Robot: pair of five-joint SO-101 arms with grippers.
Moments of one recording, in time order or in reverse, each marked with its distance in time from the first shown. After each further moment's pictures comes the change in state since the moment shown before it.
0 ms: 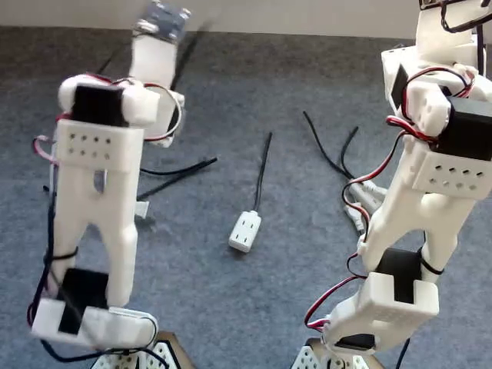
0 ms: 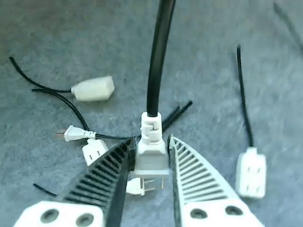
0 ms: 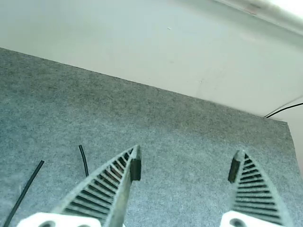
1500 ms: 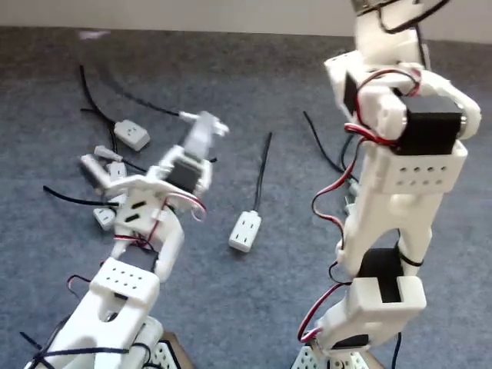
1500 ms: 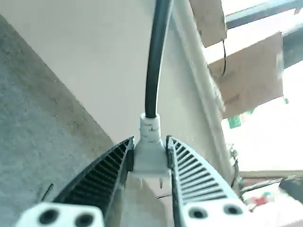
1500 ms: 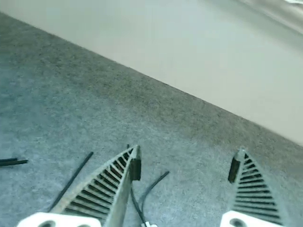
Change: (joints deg) left arm 7.9 -43.8 103.0 -121.1 75.1; right arm -13.5 0.0 0.0 3.3 0.4
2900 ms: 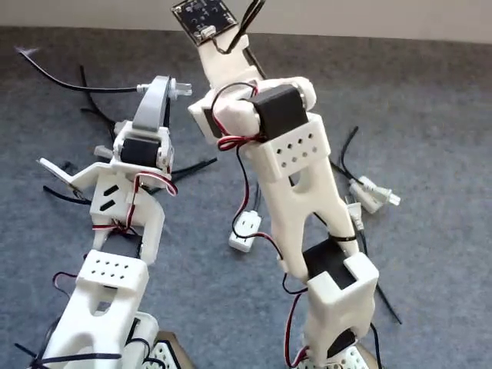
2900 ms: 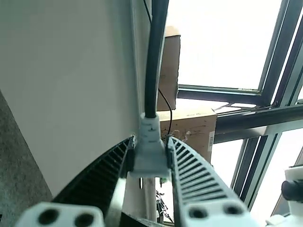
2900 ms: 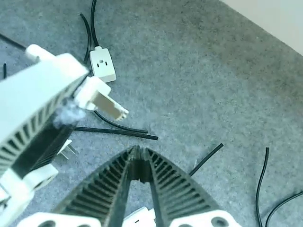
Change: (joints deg) left arm -7.6 -0.3 -7.3 -1.9 19.6; right arm -25.4 9.1 9.5 -2.2 -14.3
